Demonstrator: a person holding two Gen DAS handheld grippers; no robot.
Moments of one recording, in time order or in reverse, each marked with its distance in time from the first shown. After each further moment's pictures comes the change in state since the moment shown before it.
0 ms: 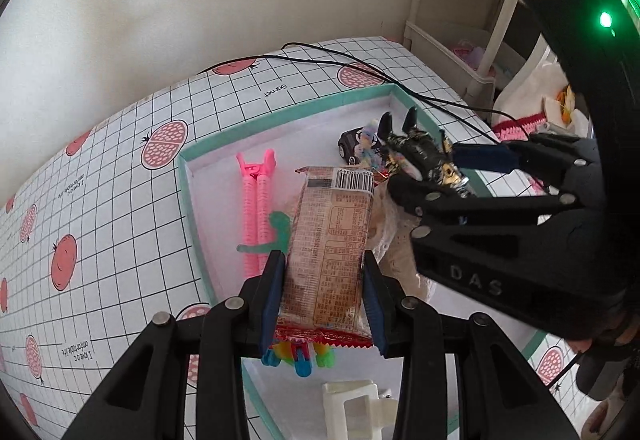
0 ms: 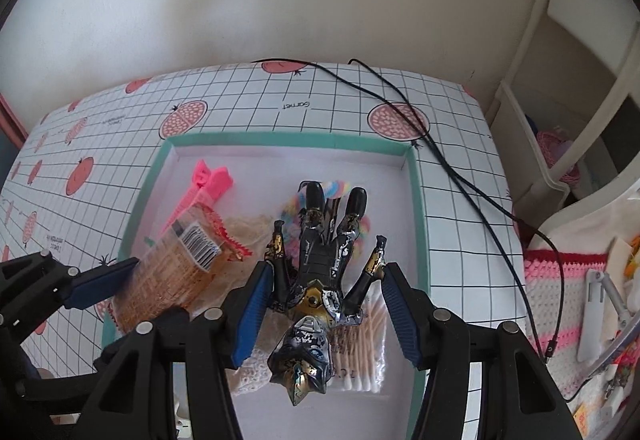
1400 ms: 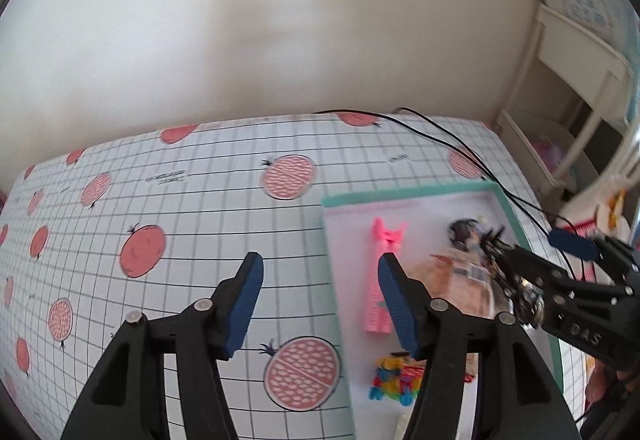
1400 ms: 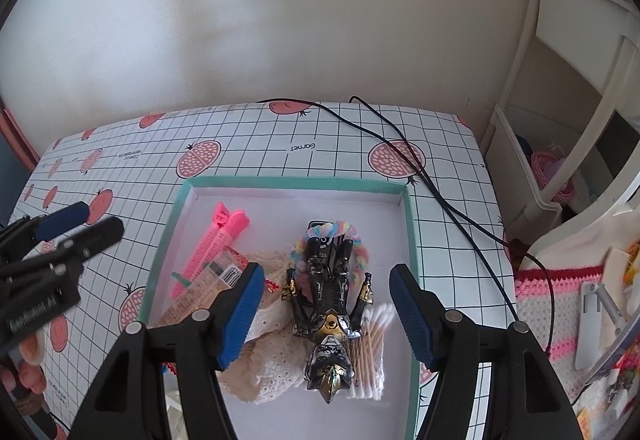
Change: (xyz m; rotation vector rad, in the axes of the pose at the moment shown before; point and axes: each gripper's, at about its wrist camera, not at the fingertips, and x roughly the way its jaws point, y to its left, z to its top) left arm -0.038 0.087 0.011 -0.269 -0.155 0.171; right arm -0.028 -0.005 0.015 0.027 -0.099 0.032
